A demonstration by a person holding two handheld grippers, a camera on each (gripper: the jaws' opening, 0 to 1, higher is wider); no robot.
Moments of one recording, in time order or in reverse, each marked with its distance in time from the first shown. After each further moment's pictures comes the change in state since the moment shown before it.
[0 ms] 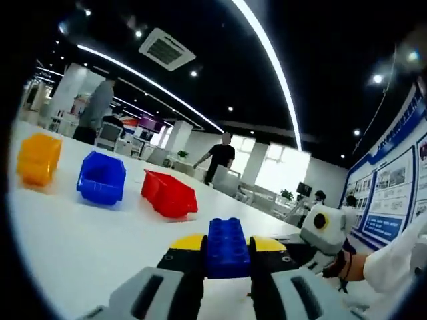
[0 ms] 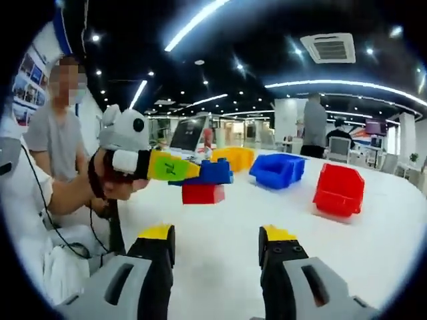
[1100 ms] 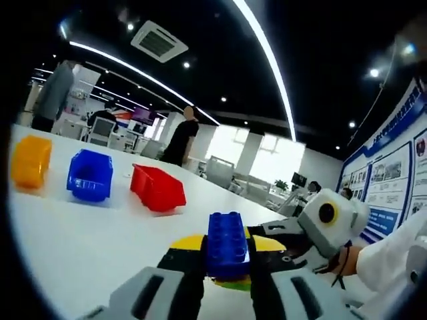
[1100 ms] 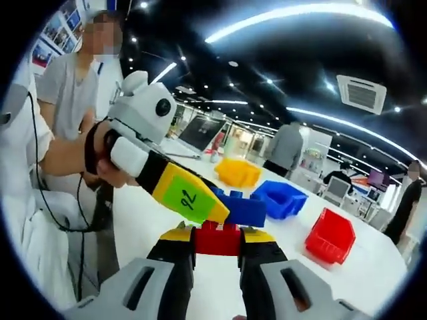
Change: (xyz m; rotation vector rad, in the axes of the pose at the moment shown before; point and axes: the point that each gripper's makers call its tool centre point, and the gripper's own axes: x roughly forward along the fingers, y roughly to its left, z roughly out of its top) left arm 0.007 -0.009 -0.004 0.025 0.063 -0.007; right arm 0.008 0.008 0.024 -0.229 -0.006 -0.009
